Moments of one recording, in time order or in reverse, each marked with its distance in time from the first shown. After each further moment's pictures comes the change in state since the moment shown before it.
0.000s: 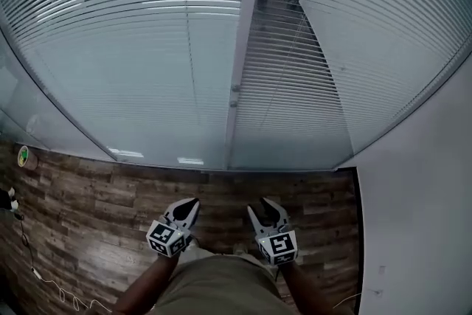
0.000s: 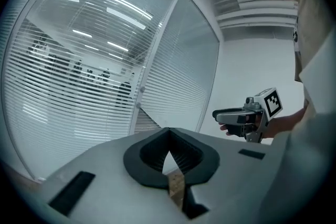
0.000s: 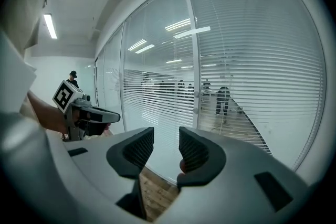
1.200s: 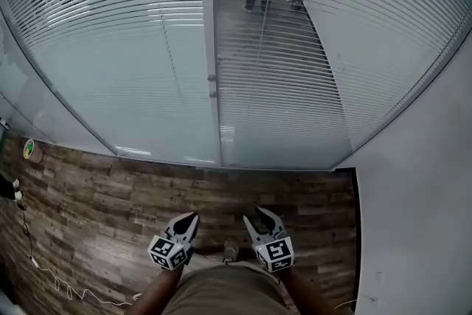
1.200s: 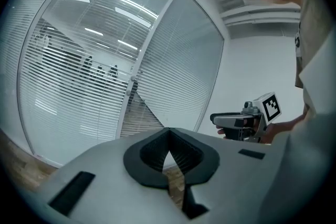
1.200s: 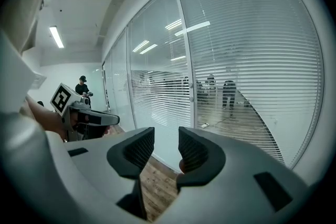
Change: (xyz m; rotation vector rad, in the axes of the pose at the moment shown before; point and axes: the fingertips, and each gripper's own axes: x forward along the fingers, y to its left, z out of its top) left arm 0.012 -0.138 -0.057 -0.089 -0.001 0.089; right arm -0.109 -0.051 -0.058 0.039 0.027 0.102
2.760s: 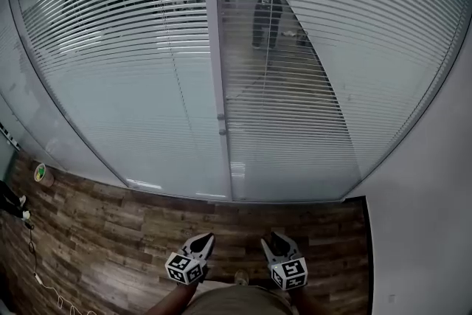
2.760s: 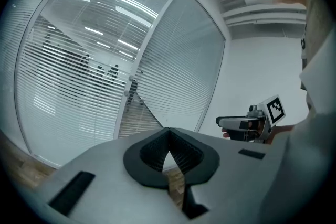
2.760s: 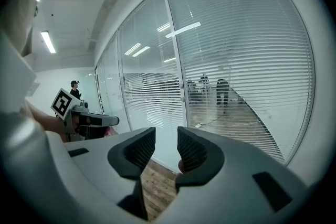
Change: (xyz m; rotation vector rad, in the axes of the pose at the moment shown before) left arm 0.037 0.007 -0.007 -0.014 0.002 -0.001; right arm -0.002 -0.037 -0.017 0.074 -0.011 -0.054
